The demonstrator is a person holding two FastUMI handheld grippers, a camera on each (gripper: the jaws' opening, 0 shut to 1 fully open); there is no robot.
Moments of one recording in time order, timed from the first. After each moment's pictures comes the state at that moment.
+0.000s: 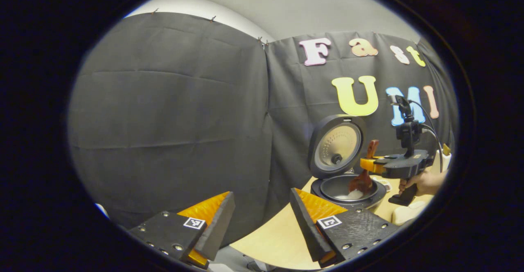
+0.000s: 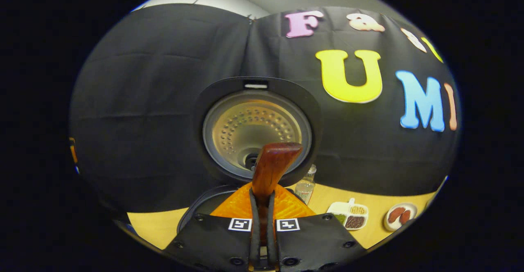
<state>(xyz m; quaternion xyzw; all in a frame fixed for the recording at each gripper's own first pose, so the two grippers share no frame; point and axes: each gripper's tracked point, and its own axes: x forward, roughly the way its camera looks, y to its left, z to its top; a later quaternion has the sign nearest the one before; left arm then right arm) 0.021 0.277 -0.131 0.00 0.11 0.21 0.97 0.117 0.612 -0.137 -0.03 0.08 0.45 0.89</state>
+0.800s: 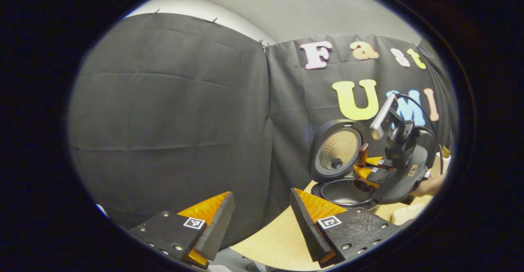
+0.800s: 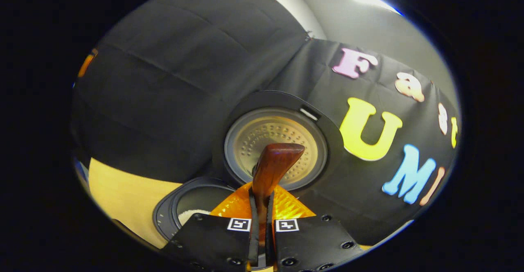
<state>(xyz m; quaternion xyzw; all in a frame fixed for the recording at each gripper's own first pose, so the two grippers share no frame) 0.024 0.276 -0.118 0.00 0.09 0.21 0.97 0.106 0.614 -0.118 -0.17 -0.01 0.44 0.88</state>
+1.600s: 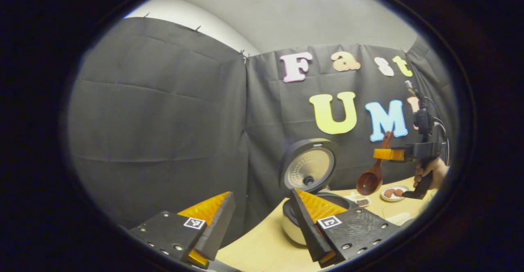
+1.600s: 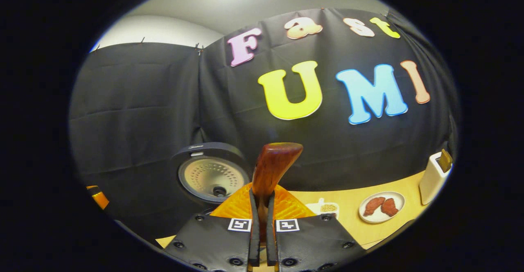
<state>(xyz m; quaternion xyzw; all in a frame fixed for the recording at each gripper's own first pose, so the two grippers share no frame) 0.070 0.203 -0.067 0.00 0.05 0.13 0.99 0.165 0.442 -0.056 0.14 0.12 0.34 0.92</state>
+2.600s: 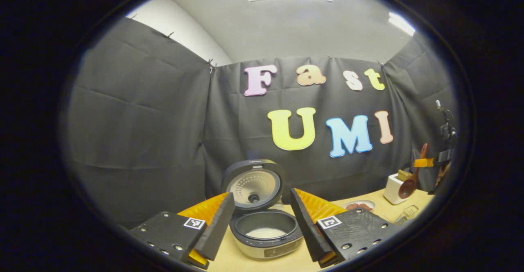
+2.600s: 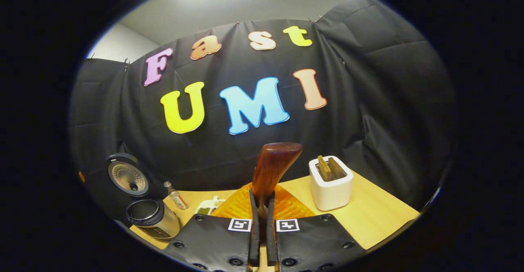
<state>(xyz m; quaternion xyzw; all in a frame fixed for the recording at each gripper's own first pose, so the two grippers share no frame) 0.105 0.075 -0.014 -0.01 0.01 0.03 1.00 0.179 0.106 -0.099 0.14 0.15 0.08 0.98</state>
